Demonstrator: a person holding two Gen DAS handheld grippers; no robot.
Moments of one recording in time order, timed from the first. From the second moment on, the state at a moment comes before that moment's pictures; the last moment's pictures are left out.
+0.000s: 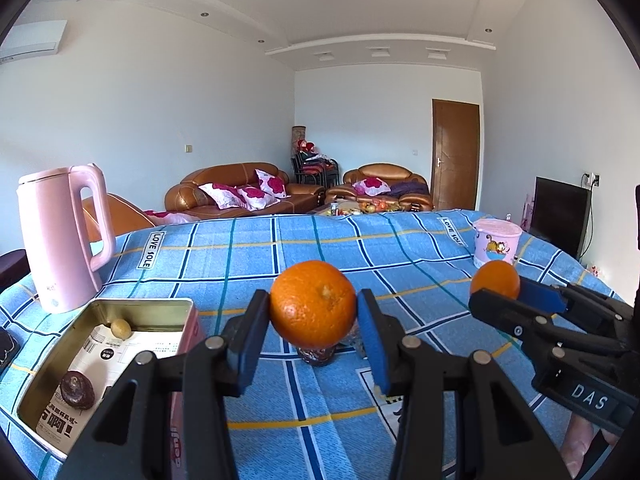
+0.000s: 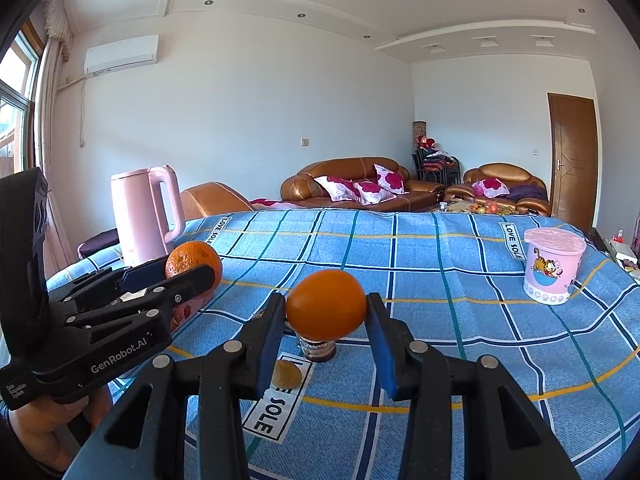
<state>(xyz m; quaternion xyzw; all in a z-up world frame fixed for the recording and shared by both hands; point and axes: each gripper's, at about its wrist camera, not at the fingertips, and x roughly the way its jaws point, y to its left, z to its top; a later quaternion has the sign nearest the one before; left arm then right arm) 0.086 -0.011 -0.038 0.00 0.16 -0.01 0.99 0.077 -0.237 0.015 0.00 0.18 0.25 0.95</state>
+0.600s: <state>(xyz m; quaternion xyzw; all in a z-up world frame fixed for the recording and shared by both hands) 0.076 -0.014 -0.035 0.01 0.13 0.01 0.99 0.072 -0.234 0.018 0.00 0.16 0.24 0.96</state>
